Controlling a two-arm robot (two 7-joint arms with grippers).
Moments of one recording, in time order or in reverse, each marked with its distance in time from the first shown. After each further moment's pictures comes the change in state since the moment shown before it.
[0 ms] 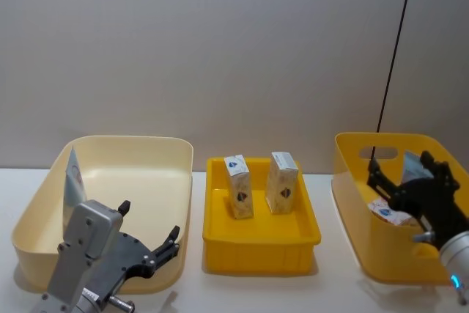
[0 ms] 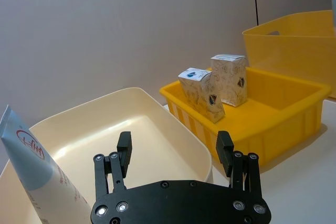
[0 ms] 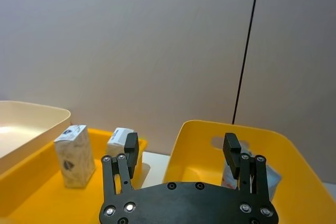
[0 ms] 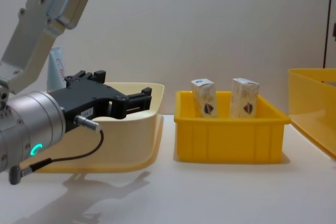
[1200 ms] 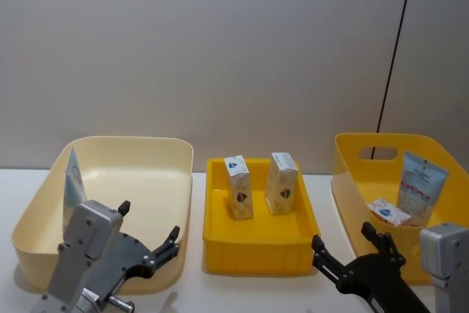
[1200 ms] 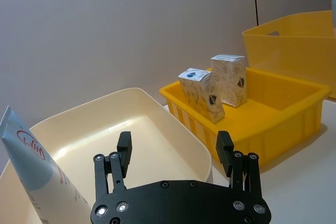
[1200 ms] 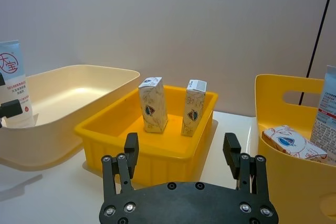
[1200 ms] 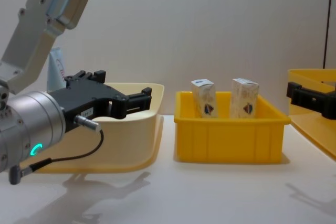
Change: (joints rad) left arm 0.000 0.000 0.000 0.000 0.000 0.000 0.000; right arm -0.204 0.088 -0.190 -0.101 0.114 -0.086 -0.068
